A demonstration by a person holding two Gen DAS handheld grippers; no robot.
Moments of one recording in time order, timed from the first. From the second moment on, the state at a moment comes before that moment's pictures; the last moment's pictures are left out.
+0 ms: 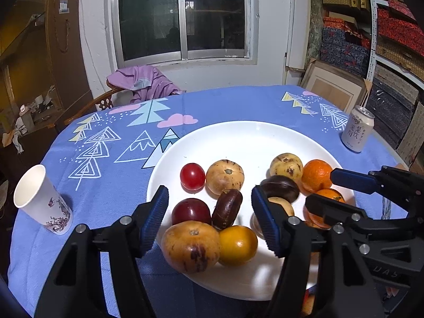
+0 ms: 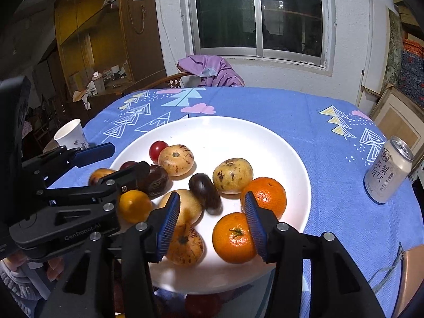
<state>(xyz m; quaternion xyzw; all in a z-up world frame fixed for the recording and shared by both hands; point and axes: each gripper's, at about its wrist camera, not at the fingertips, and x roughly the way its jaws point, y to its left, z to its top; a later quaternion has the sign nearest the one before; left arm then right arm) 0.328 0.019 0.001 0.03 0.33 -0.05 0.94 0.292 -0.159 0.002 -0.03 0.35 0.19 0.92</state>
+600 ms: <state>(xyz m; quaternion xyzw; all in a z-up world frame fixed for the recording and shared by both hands) 0.257 0.030 0.000 0.03 0.34 -0.04 0.94 0.226 -0.190 0.017 0.01 0.33 0.21 0.92</state>
